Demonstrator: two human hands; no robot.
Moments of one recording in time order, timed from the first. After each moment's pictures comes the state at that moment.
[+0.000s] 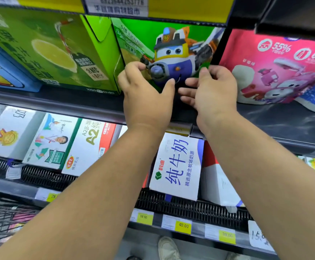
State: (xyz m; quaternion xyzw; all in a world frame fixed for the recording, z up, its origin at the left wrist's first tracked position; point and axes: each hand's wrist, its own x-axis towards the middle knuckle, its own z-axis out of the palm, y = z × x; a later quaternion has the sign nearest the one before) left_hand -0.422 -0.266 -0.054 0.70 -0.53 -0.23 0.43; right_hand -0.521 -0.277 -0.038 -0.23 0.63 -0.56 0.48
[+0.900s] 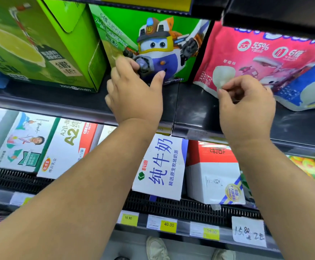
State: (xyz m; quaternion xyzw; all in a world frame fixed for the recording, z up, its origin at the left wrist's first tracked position) left_hand -0.444 -0.275 -0.067 0.75 -0.51 -0.15 0.40; right_hand -0.613 -0.238 -0.063 -0.53 0.74 -0.39 0.09
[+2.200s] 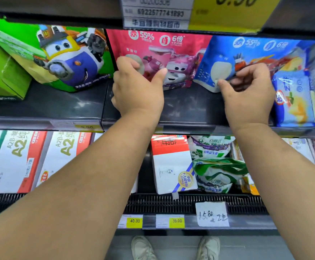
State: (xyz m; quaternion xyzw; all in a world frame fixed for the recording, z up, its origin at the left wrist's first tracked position) left_hand -0.582 -0.259 -0.054 0.70 -0.54 -0.25 0.39; right_hand -0.763 -0.212 -0.067 -0.44 0.74 -0.50 0.07
